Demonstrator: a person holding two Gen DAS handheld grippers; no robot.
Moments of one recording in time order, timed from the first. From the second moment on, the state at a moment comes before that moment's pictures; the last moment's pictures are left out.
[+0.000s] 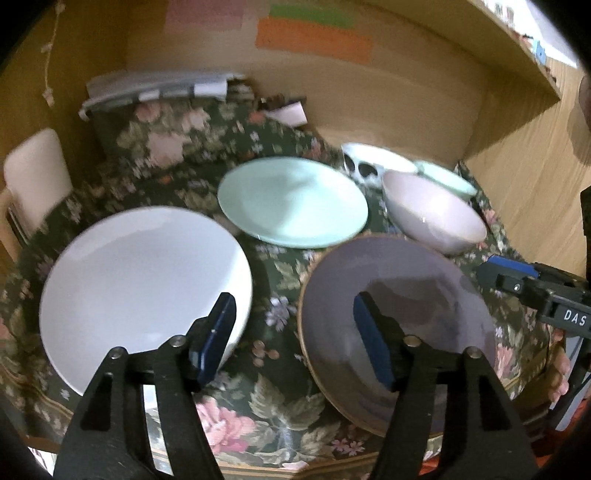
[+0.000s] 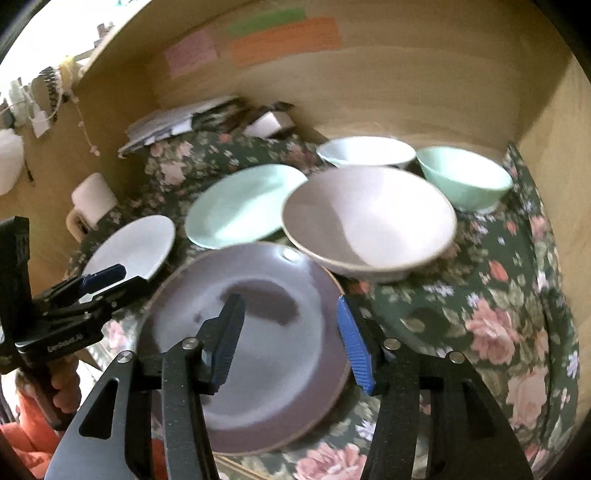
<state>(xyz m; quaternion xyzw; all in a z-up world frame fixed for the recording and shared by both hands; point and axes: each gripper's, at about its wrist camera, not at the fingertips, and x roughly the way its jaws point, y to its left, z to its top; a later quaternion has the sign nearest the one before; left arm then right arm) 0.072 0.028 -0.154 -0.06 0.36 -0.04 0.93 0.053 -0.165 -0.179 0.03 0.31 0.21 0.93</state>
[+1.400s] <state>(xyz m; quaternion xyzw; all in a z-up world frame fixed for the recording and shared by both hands) 0.056 0.189 -0.177 -0.11 0.37 0.12 0.92 0.131 0.015 -0.201 -0.07 0.39 0.37 0.84</state>
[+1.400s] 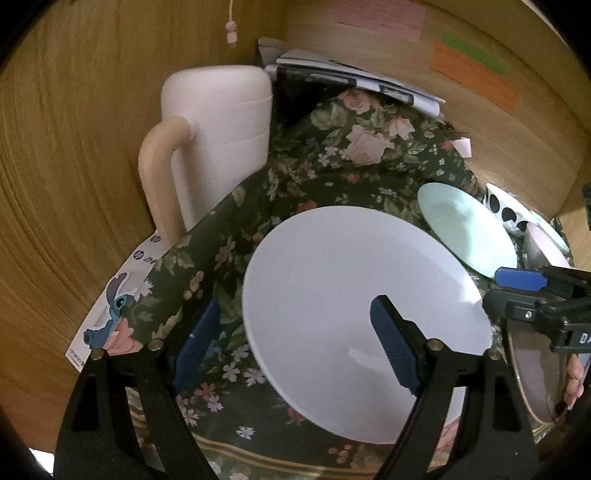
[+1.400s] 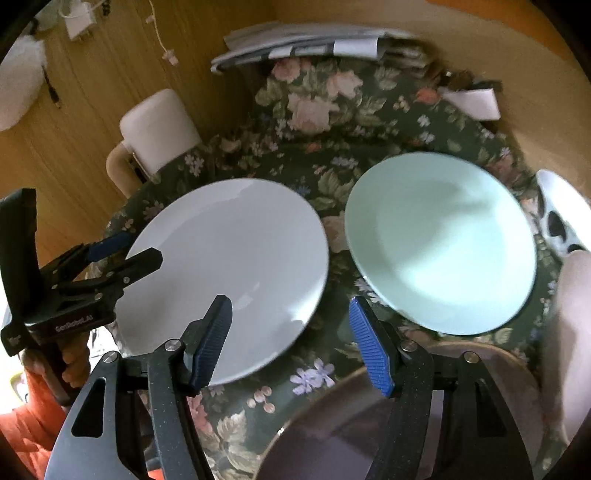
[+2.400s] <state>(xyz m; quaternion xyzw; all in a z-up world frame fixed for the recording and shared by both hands) 0.067 0.198 -0.191 -0.13 0.40 0.10 0.90 0.150 0.042 -0.214 -0.09 0.42 0.36 0.83</state>
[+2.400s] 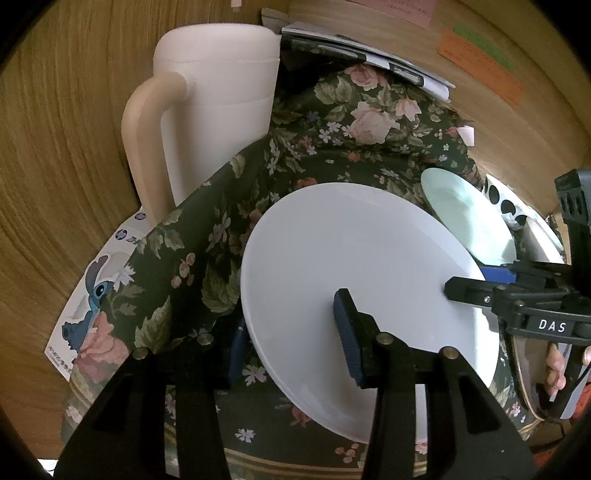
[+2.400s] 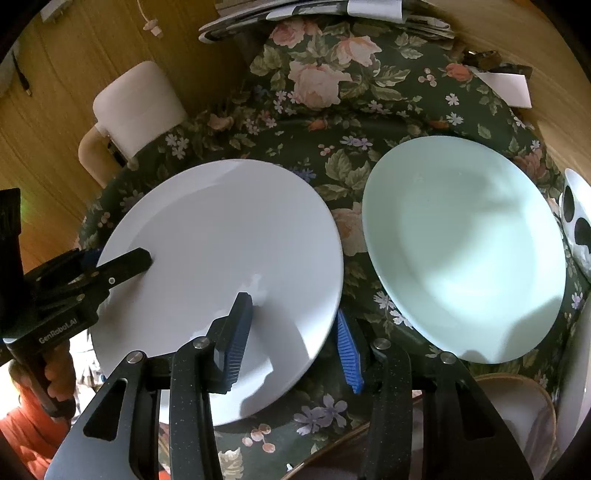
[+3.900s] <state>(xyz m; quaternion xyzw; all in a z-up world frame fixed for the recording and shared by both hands) 0.046 0.096 -0.124 -0.07 0.33 0.03 0.94 0.080 -0.085 -0.165 -0.01 0.32 0.32 0.89</state>
